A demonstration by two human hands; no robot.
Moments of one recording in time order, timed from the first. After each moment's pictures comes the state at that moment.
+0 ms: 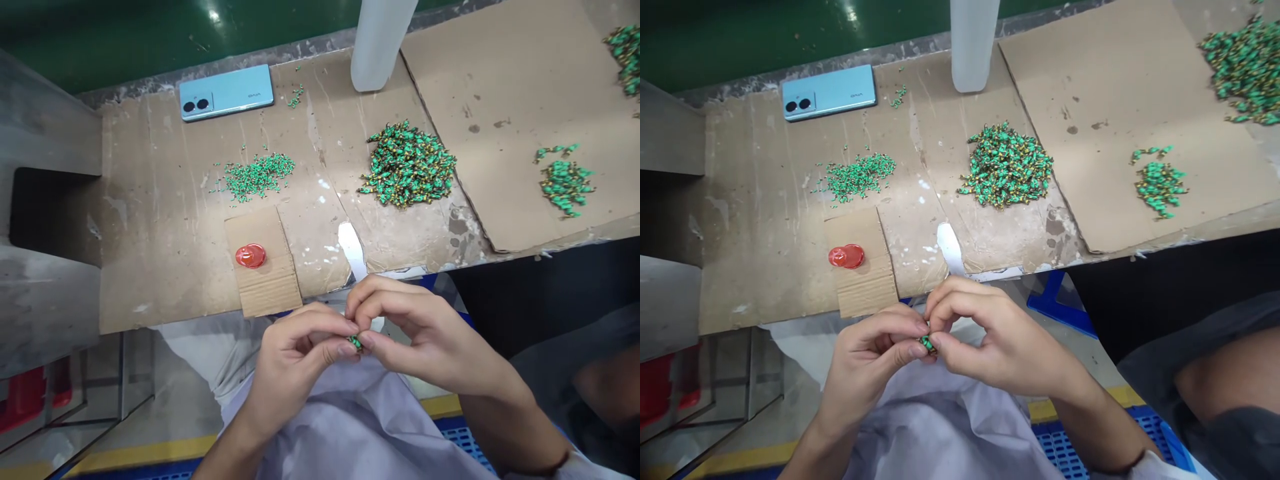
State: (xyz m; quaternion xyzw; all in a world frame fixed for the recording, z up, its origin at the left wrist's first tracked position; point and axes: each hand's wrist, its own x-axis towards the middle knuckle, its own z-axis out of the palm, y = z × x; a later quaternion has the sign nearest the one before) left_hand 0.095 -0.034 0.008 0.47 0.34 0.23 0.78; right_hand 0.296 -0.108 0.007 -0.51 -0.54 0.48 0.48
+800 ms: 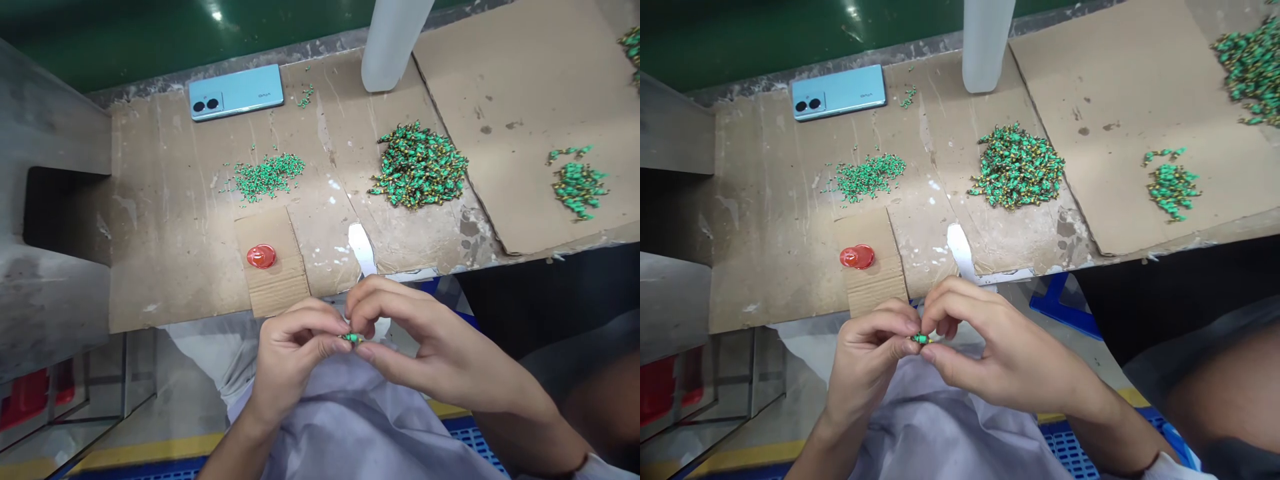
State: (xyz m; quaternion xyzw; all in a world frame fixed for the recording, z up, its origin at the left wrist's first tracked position) left_hand 0.085 -0.027 -0.010 0.47 0.32 0.31 0.76; right_hand 0.286 -0.098 0.023 -0.52 -0.55 0.50 0.43
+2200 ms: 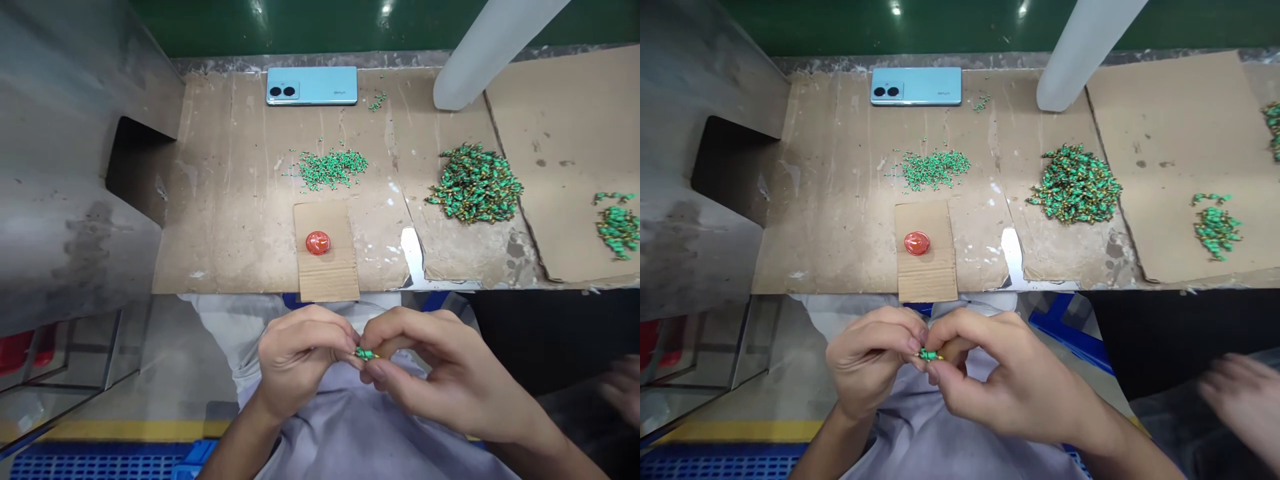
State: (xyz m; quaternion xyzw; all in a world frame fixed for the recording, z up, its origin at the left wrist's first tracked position) left_hand 0.031 -0.018 -0.009 0.62 0.25 0.47 0.57; right_hand 0.221 -0.081 0.042 -0.52 -0.56 0.51 0.40
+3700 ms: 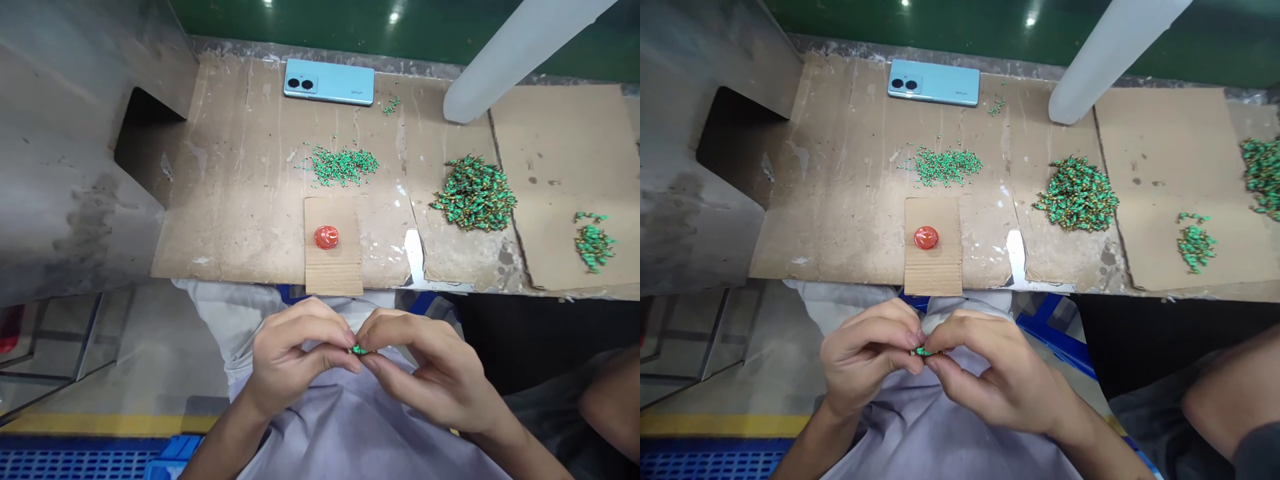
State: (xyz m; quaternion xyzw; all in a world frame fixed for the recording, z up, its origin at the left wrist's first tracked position) left_hand 0.016 -0.017 -0.007 0.61 0.23 0.48 0.58; right_hand 0.206 -0.086 0.028 -0.47 -0.61 0.45 0.46
